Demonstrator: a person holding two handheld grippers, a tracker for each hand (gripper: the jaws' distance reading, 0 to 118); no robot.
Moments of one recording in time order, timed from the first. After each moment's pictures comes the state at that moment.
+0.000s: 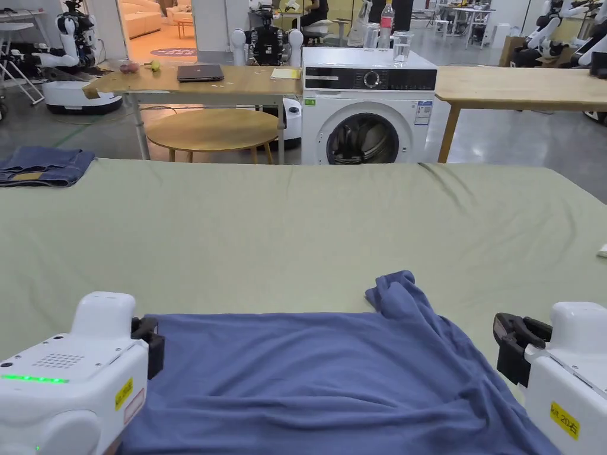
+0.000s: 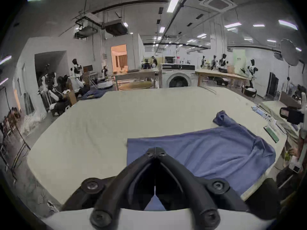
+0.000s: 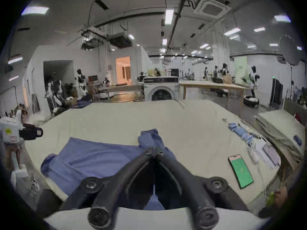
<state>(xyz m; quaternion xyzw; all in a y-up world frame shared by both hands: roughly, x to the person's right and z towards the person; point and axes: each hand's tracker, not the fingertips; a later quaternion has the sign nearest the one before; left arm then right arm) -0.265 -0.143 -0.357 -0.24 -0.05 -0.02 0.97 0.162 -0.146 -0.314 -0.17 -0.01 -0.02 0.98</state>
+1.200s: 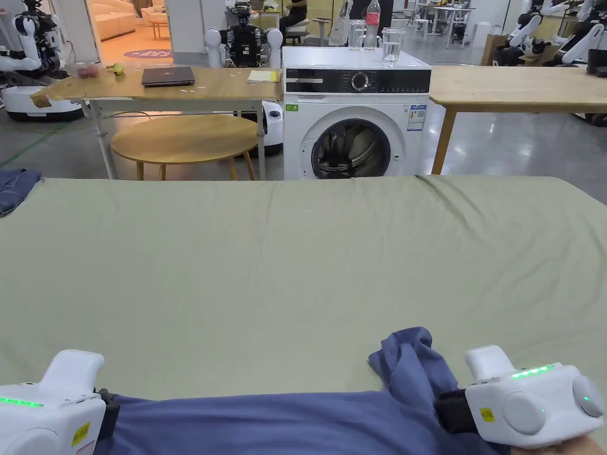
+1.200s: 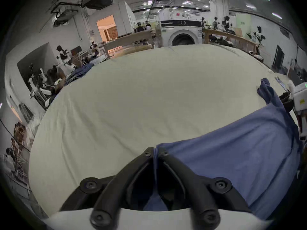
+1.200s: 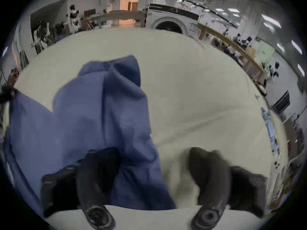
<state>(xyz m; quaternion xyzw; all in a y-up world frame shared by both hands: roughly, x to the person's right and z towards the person) -0.296 -0.229 -0.564 -0.41 -0.05 -0.10 0.91 0.204 -0.282 -0.587 -0.47 0.00 0.04 0.88</state>
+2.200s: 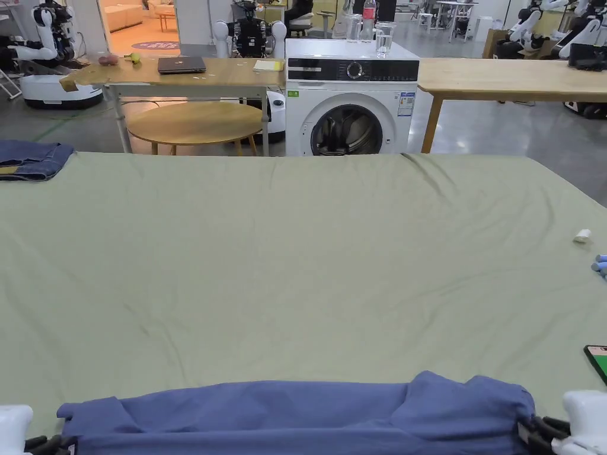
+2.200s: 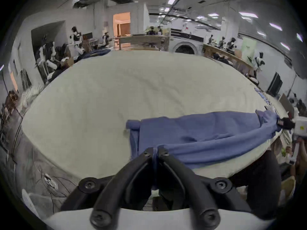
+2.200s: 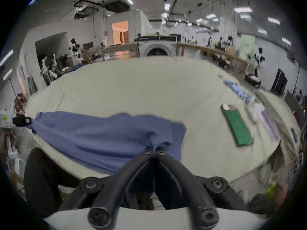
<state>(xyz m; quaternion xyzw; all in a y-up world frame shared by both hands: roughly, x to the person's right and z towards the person) -0.351 -0.238 -0.292 -0.38 -0.04 0.03 0.92 0.241 -0.248 -0.265 -0.37 0.00 -0.04 0.93</state>
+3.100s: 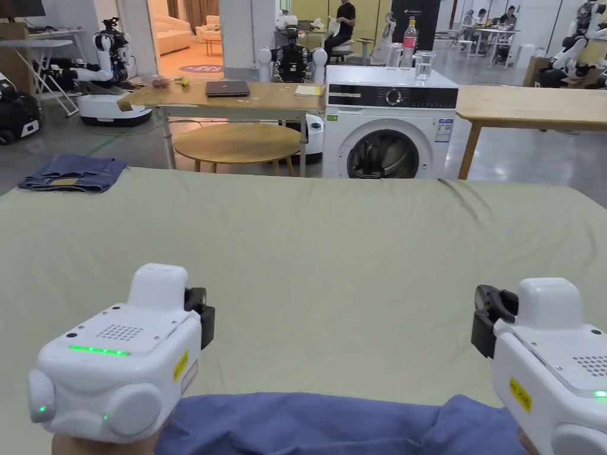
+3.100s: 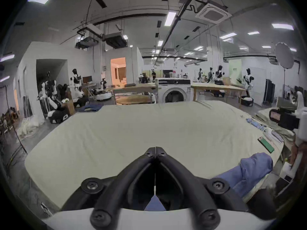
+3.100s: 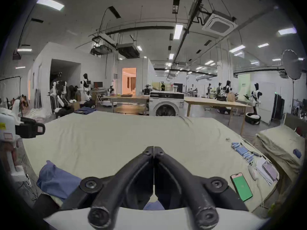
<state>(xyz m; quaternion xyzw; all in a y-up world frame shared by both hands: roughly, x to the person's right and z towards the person) -0.267 -0.126 -0.340 -0.18 -0.06 -0.01 0.98 0.124 -0.126 -0.318 -0.10 0.01 0.02 0.99</state>
